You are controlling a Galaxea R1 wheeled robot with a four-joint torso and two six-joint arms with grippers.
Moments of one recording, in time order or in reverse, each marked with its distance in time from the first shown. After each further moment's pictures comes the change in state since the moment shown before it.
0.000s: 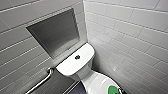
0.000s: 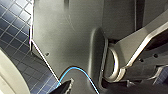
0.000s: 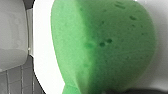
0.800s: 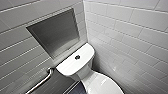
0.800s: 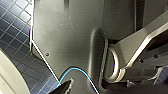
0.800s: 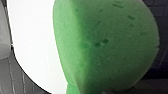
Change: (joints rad) left arm 0.000 0.000 0.003 0.002 -0.003 0.000; right arm -0.179 -0.224 0.197 0.002 0.106 0.003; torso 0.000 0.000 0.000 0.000
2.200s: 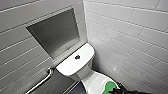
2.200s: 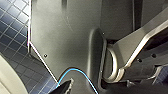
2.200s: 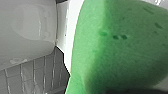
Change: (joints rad) left arm 0.000 0.005 -0.001 0.013 0.000 0.003; right arm 0.292 0.144 0.039 -0.015 -0.203 0.001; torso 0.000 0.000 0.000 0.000
